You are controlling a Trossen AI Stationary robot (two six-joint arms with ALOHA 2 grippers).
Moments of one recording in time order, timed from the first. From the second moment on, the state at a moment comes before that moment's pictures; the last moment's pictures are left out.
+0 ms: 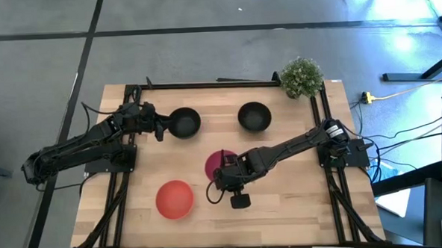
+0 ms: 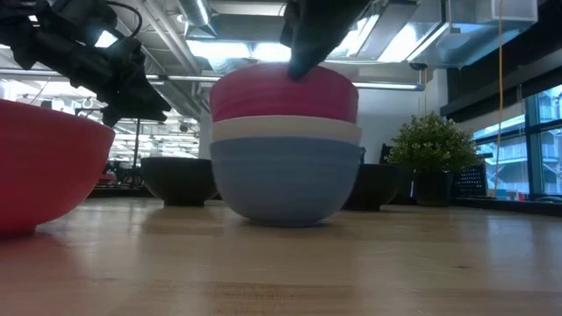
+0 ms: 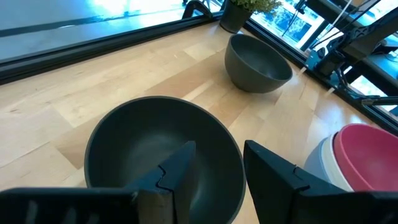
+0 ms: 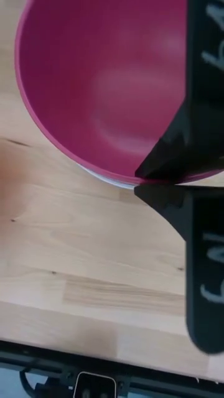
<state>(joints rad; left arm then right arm) 0.57 0.52 0.30 -0.20 0.14 -0.39 0.32 2.03 1.79 -0.91 0.00 0.15</state>
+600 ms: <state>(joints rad) 0.57 0.52 0.30 -0.20 0.14 -0.39 0.32 2.03 1.79 -0.90 0.00 0.18</state>
